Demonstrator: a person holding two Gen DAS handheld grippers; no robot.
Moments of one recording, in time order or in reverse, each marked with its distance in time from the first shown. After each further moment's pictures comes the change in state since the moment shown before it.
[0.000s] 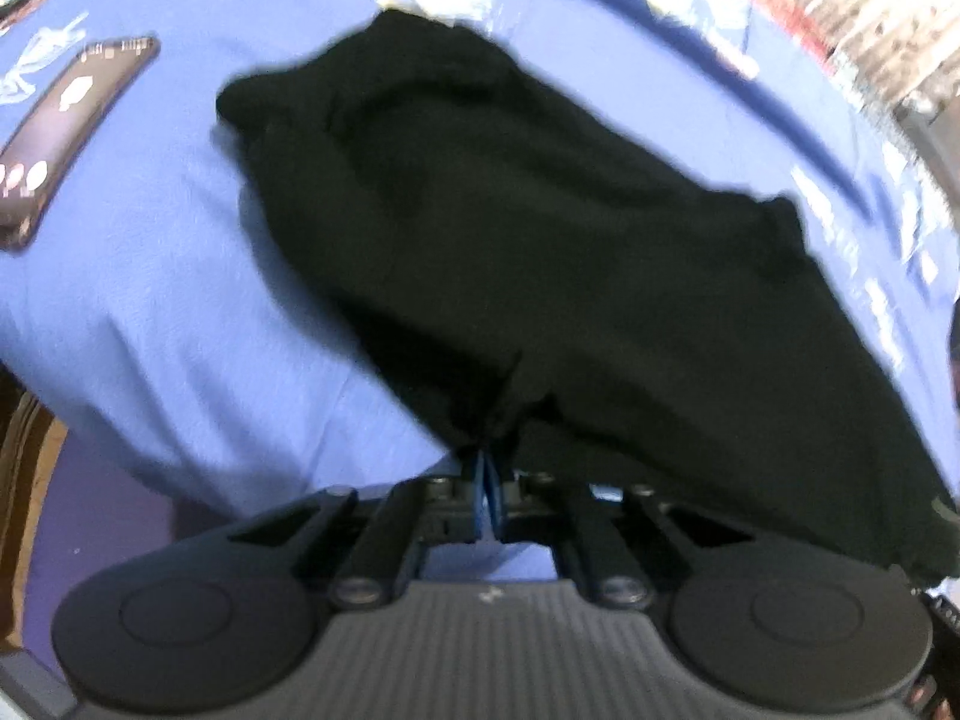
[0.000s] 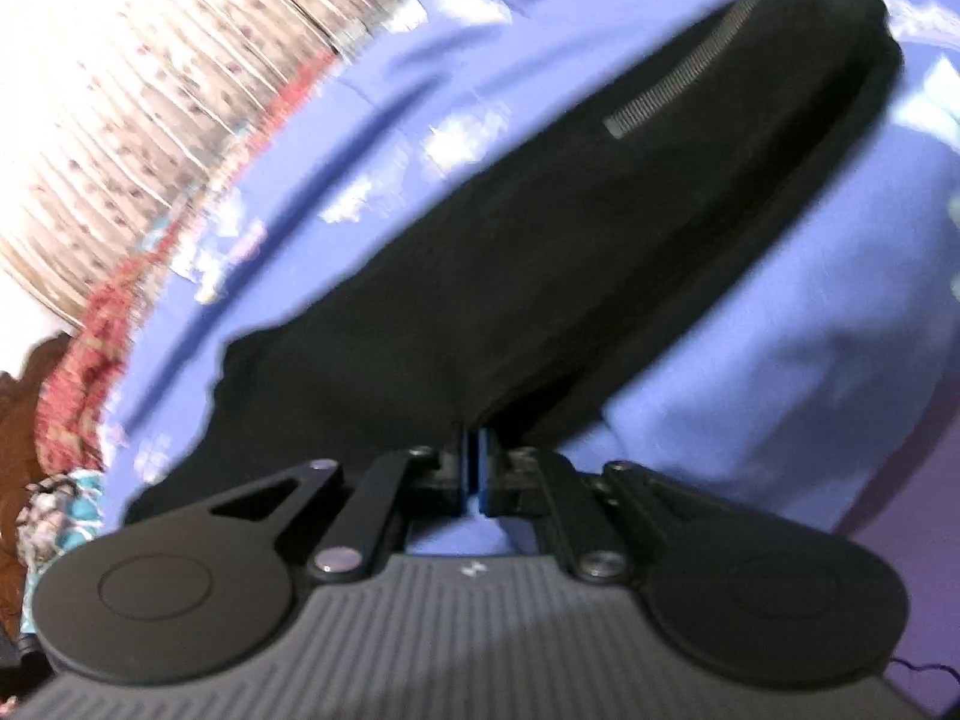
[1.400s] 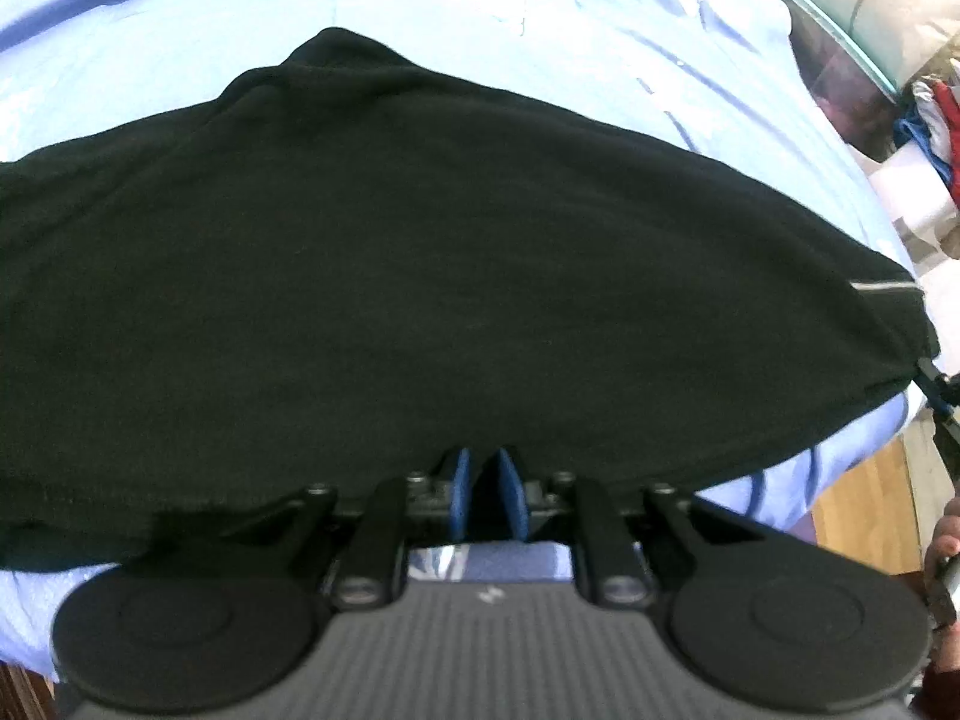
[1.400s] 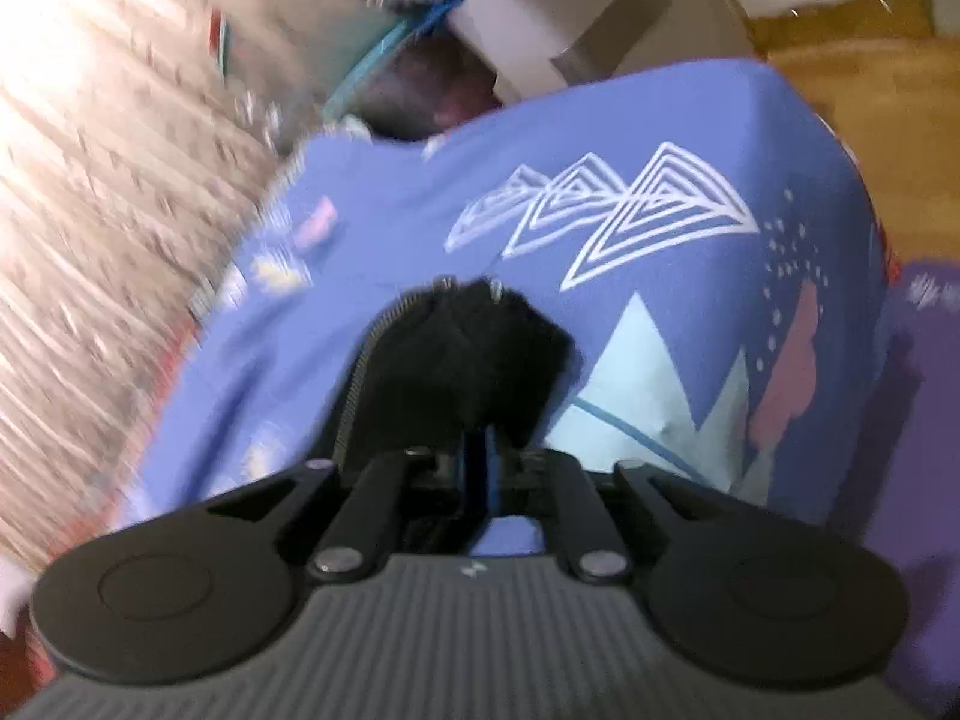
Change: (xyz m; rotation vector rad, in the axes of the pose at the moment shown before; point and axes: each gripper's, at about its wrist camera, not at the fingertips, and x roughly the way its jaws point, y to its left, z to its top) left arm 0.058 -0.212 -0.045 0.529 0.111 -0.110; right arm -0.072 -0.163 0.086 0.314 -0.396 -0.047
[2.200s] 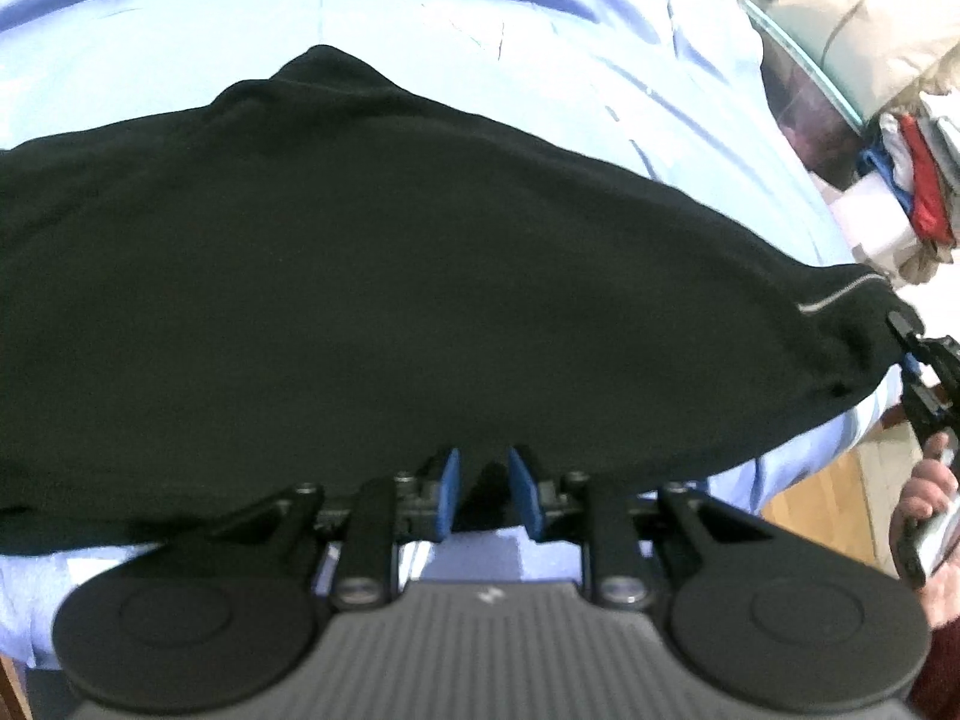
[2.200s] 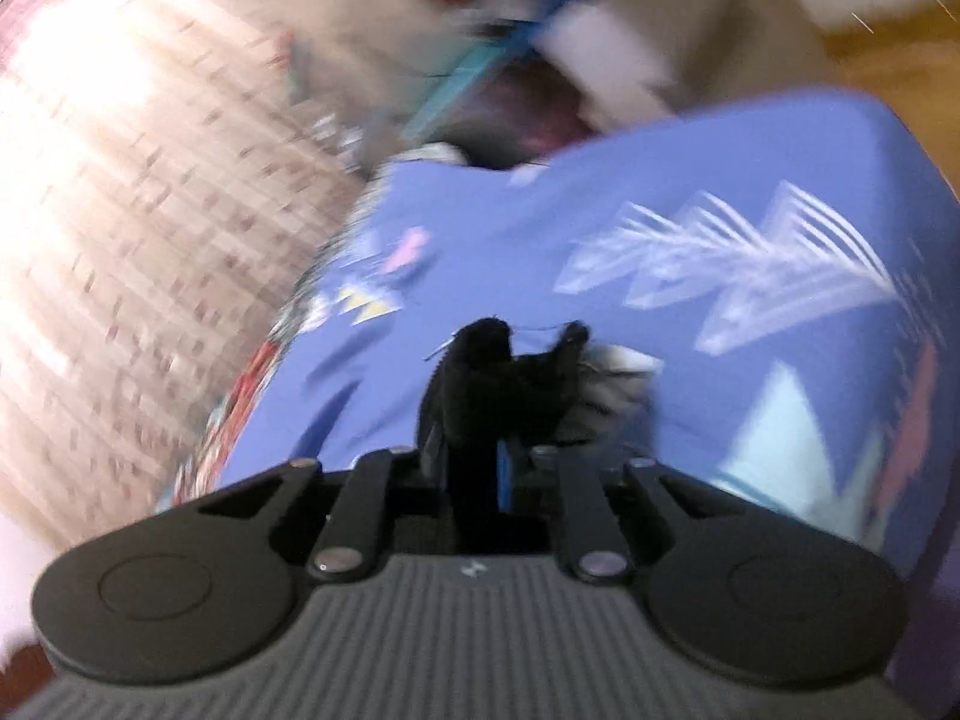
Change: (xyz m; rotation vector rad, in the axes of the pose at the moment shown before) left arm -0.016 0.004 0.000 -0.042 -0.033 -0.092; right arm 0.000 0.048 0.015 -0.111 -0.002 0.149
